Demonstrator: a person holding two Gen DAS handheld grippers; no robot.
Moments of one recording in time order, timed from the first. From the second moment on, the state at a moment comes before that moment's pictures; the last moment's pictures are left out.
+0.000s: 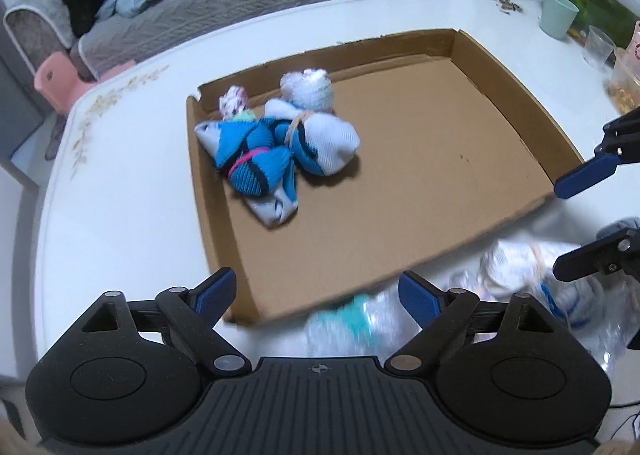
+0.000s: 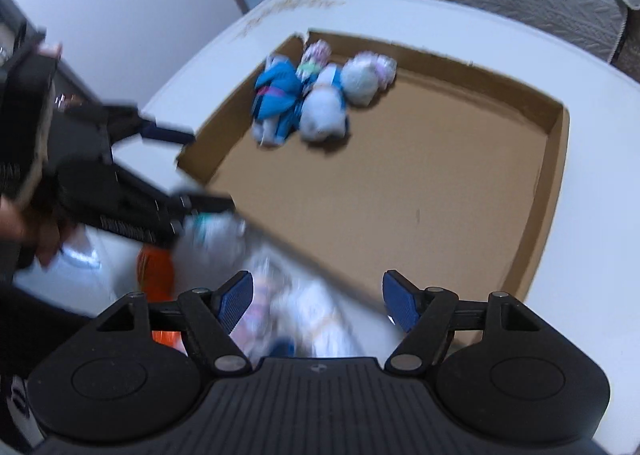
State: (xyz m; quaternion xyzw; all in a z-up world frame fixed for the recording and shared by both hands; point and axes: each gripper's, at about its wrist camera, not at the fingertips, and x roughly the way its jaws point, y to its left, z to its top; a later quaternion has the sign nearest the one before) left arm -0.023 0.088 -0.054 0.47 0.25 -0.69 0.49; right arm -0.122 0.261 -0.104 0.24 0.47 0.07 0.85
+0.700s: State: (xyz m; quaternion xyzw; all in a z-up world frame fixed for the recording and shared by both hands) left arm -0.027 0.099 -0.092 0.43 0.32 -0.65 0.53; right arm -0.115 0.273 -0.141 0.26 0.51 0.07 0.82
